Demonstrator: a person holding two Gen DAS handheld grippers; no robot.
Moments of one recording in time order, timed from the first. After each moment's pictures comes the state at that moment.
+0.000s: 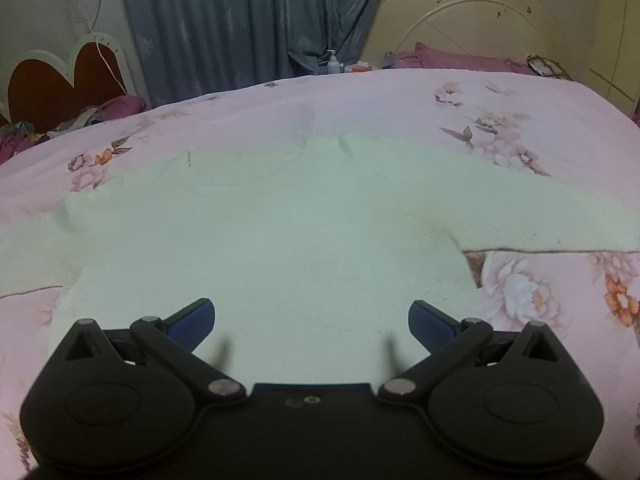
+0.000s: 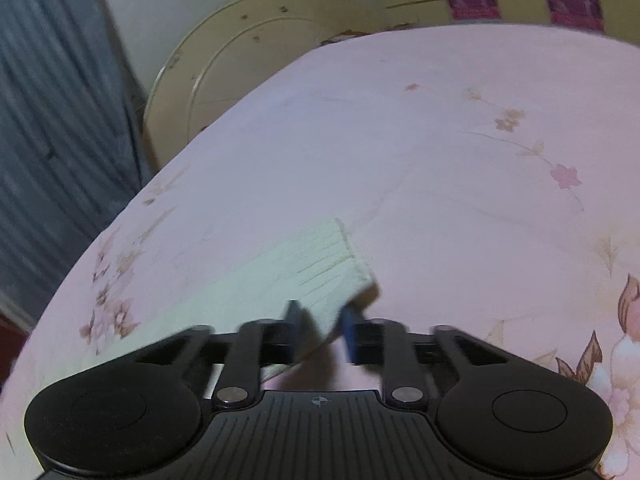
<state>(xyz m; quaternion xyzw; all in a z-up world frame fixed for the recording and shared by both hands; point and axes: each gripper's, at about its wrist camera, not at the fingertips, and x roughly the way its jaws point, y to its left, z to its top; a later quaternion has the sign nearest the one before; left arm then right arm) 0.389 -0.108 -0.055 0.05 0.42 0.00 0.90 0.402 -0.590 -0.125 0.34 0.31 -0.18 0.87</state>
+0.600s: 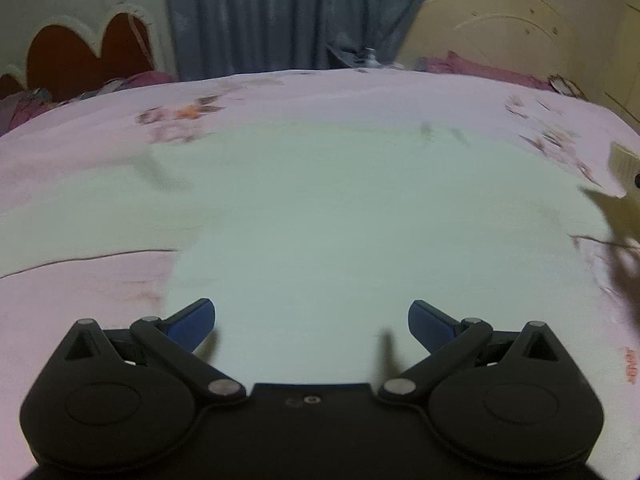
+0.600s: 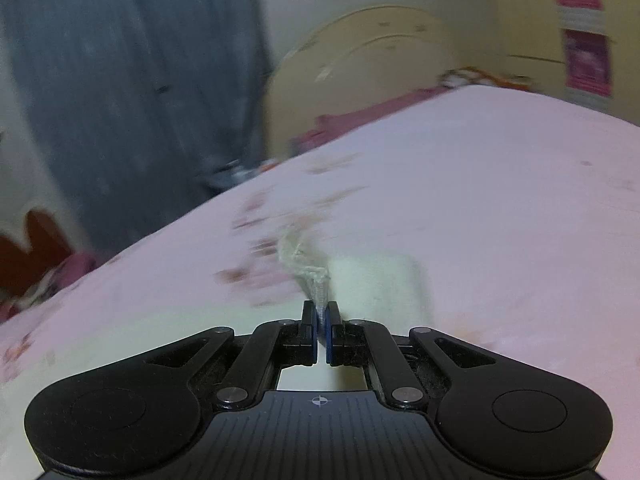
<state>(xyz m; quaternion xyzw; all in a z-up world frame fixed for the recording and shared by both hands) 0.376 0.047 -0.065 0.01 0.43 0.01 0.90 0.438 -0.390 -0.043 0.19 0.31 -0.02 0.93</state>
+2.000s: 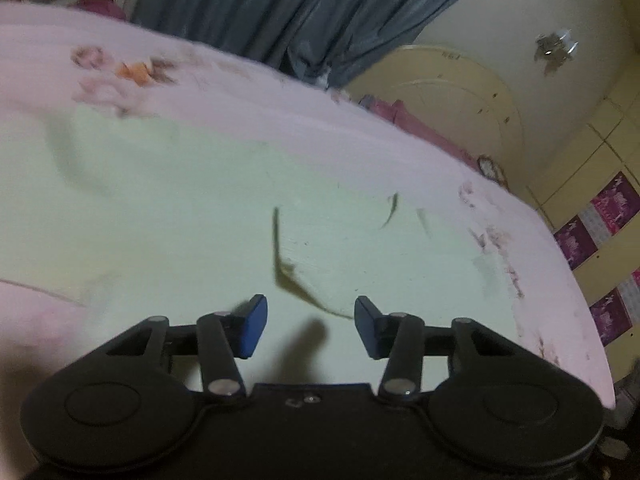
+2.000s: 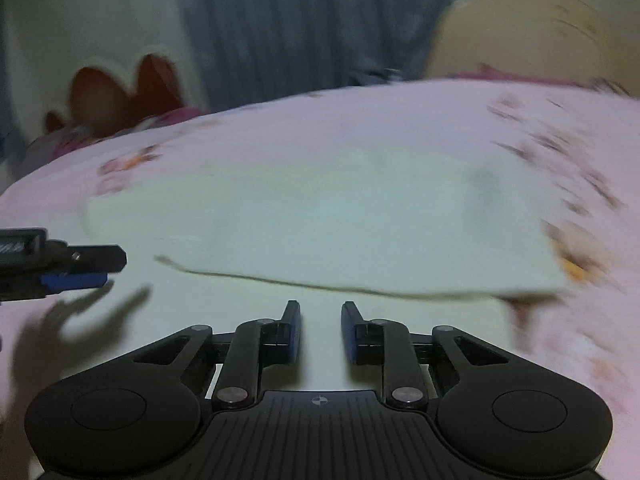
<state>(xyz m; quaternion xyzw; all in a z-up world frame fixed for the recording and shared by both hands) 0.472 0.088 -0.092 -0.21 0.42 -0.13 0.88 0.430 -0.178 -0.098 0.09 0.40 0.10 0.91</state>
